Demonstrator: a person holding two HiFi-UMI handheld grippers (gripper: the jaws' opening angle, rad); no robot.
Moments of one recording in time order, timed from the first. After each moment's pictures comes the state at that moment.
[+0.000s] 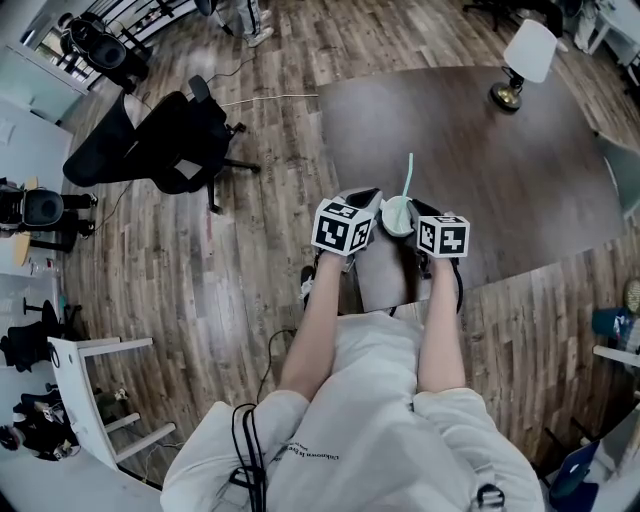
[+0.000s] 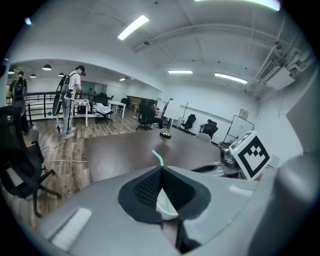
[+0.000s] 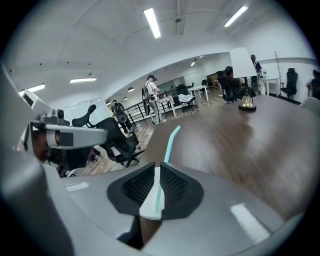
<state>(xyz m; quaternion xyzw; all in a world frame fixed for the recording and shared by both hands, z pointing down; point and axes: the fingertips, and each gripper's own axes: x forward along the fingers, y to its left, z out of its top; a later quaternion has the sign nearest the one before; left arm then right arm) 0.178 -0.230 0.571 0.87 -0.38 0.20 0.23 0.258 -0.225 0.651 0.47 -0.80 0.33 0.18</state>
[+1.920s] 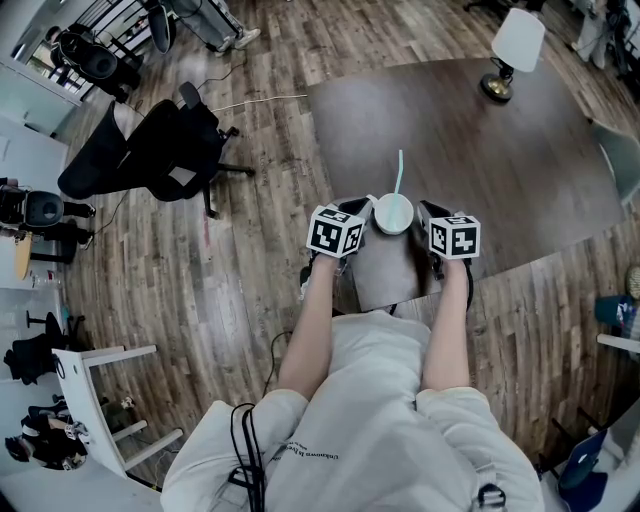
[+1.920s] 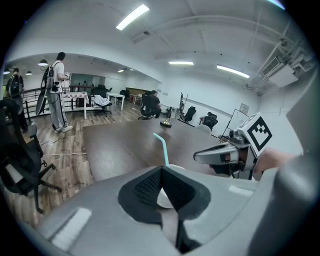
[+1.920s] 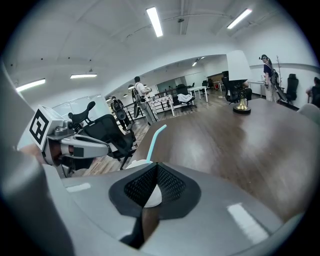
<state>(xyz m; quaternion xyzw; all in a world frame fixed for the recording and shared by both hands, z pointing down) 0.174 -0.218 0.620 0.86 -0.37 0.24 0.25 0.299 -0.213 0.657 0.47 -0.79 0.32 0.20</state>
